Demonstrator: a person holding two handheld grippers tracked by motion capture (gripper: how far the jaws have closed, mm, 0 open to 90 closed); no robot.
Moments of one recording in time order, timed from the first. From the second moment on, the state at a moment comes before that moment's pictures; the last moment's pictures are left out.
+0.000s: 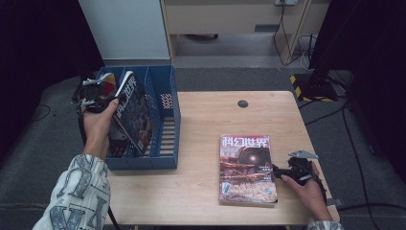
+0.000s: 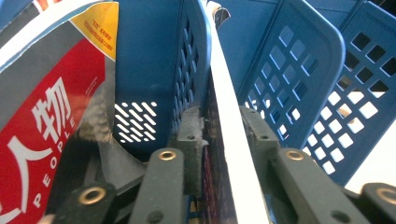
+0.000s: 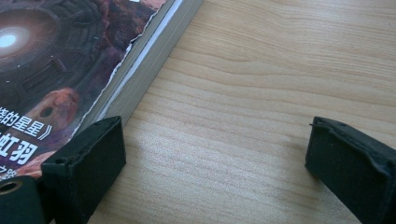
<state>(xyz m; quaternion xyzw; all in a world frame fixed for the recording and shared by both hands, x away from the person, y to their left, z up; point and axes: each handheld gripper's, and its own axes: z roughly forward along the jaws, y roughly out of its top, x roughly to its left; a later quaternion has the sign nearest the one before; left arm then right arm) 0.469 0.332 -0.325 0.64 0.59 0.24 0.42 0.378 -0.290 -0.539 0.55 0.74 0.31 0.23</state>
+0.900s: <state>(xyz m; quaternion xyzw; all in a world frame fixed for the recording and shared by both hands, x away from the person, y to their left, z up) 0.452 0.325 -0.329 0.67 0.56 0.24 0.42 0.378 -0.290 -0.539 0.55 0.74 0.31 0.23</state>
